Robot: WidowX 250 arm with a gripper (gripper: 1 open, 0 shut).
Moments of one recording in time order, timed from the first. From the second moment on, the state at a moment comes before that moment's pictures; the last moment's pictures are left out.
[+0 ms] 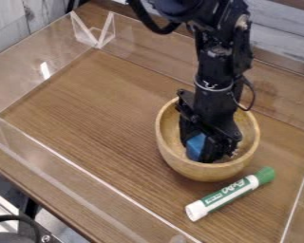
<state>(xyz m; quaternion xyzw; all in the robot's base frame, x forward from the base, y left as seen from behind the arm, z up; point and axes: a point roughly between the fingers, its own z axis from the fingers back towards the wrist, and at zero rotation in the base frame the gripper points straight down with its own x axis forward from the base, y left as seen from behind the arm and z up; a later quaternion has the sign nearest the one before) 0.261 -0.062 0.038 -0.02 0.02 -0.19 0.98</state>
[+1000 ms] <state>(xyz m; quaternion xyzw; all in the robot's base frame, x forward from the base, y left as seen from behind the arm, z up) 0.258 -0.049 0.083 0.00 0.02 -0.15 0.99</state>
